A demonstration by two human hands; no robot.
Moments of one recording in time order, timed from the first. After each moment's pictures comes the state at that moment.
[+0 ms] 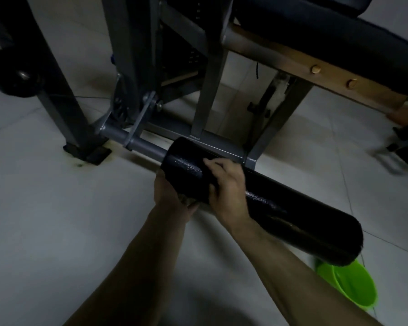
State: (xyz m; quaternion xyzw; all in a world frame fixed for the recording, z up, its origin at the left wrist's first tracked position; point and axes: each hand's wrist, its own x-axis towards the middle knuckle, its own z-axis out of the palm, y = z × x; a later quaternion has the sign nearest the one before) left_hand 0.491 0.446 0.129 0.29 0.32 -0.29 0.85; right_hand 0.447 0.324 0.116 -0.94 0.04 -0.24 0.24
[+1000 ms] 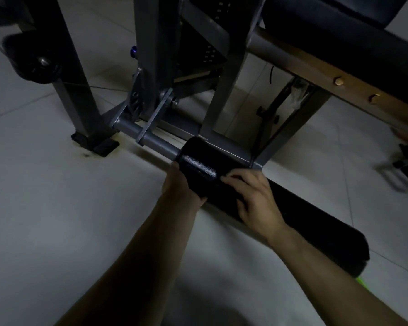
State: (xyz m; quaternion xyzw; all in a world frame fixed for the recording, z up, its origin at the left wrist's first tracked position) left_hand 0.505 0.451 0.152 0.30 0.34 -0.29 0.84; right_hand 0.429 0.275 0.127 -0.97 -0.12 -0.19 0.11
